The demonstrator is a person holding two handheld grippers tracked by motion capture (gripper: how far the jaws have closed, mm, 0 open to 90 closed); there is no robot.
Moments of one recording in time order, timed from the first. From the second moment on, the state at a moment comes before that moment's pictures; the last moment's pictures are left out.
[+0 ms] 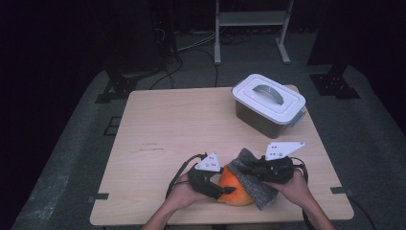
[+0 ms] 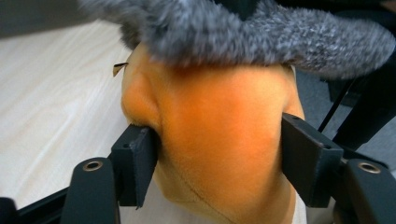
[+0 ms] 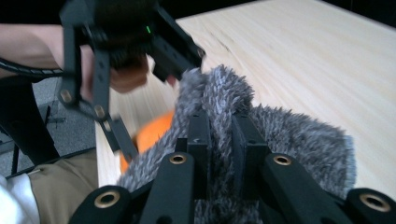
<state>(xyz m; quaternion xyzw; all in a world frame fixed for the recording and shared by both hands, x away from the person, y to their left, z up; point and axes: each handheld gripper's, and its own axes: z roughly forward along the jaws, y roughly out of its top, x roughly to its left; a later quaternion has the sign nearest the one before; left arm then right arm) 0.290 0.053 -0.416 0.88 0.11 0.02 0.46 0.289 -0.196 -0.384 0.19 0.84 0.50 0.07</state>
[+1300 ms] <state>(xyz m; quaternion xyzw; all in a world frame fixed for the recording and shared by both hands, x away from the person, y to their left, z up) 0.297 0.073 -0.420 0.89 0.07 0.00 0.46 0.300 -0.216 -0.400 0.23 0.83 0.51 0.05</state>
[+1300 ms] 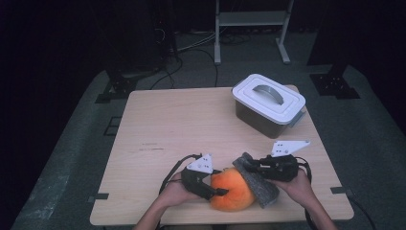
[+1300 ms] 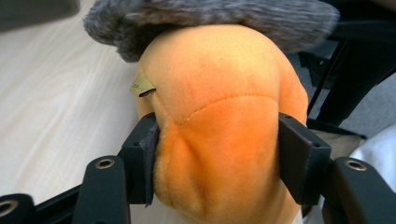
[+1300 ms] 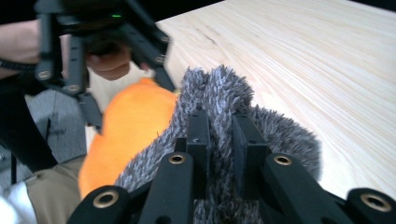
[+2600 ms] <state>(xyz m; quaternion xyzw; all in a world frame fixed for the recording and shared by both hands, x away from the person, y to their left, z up) 0.313 0.092 -0.423 0.89 0.09 -0.02 0.45 0.300 -0.194 -0.402 0.21 0.83 0.52 0.04</state>
